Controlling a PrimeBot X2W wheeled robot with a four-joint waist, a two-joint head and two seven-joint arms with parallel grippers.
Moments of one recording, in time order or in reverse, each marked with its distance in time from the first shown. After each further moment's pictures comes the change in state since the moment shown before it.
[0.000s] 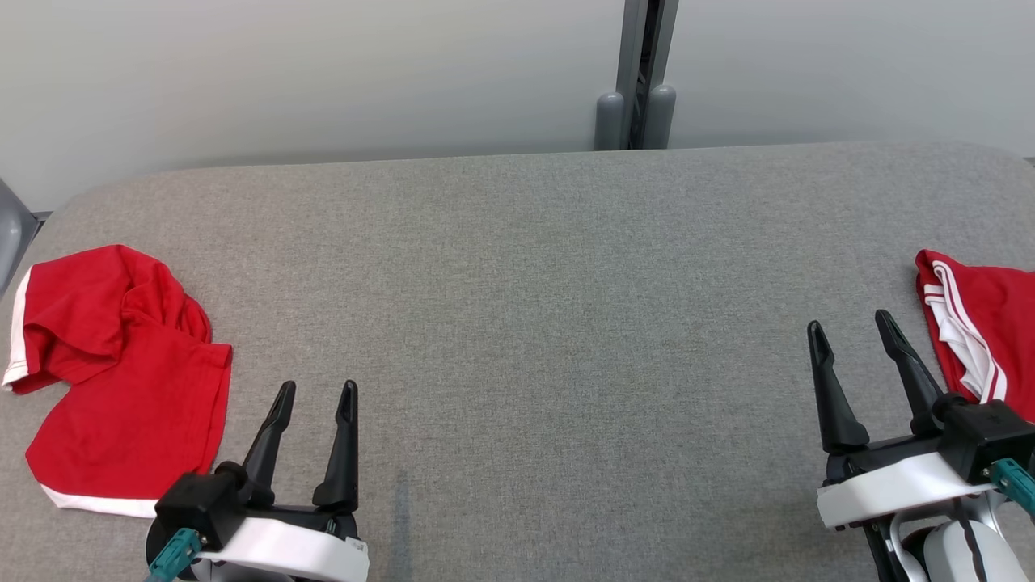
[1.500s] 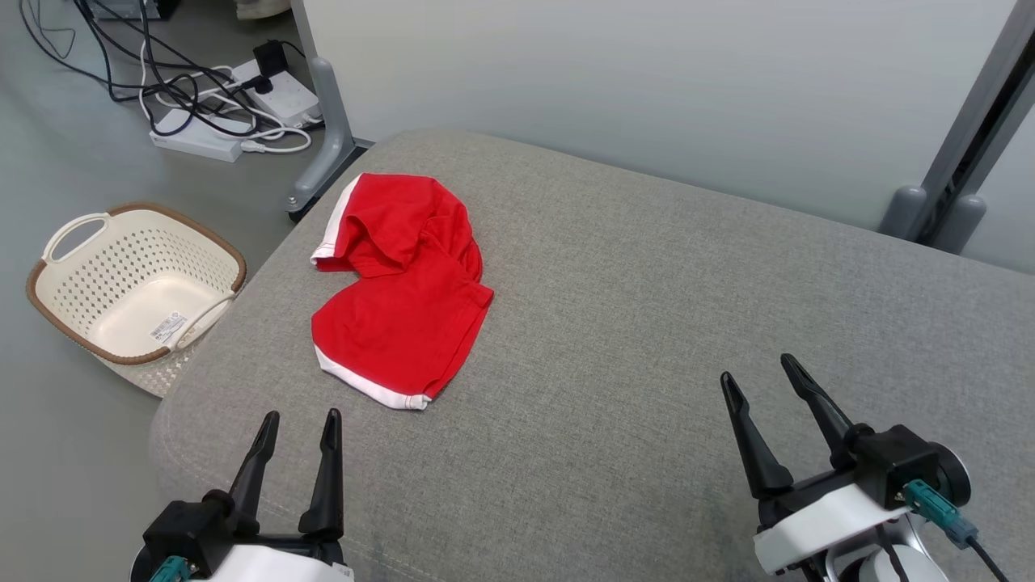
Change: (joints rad) left arm 0.055 0.001 0.030 -0.001 0.019 0.004 0.001; right arm 0.016 -0.007 0.169 0.060 0.036 0.000 0.000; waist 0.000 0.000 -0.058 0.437
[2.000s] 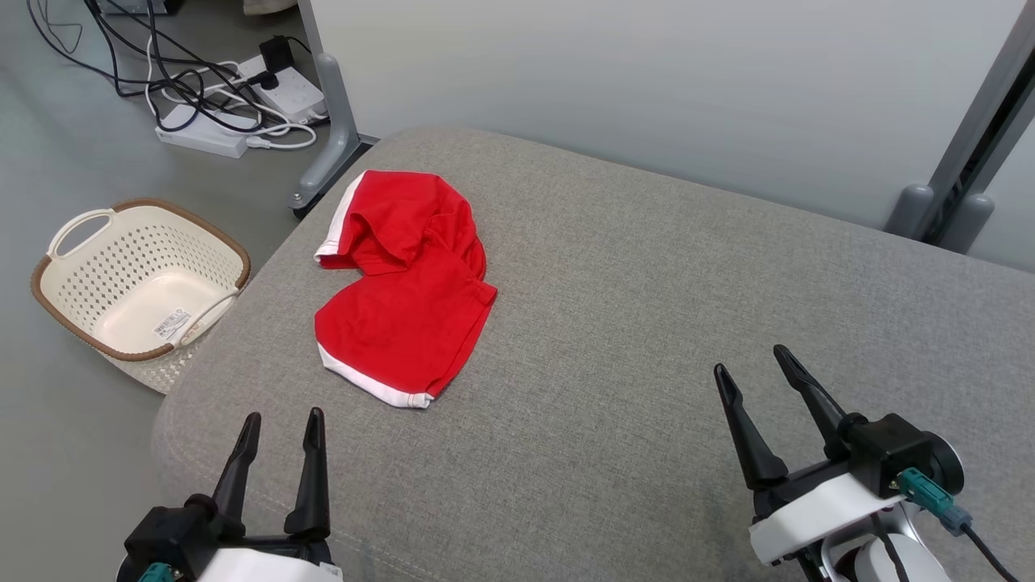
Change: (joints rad) left arm 0.018 -0.001 0.028 -0.034 -0.010 0.019 0.000; right arm -0.037 -0.008 0.030 0.025 0.017 0.000 0.000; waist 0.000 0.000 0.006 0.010
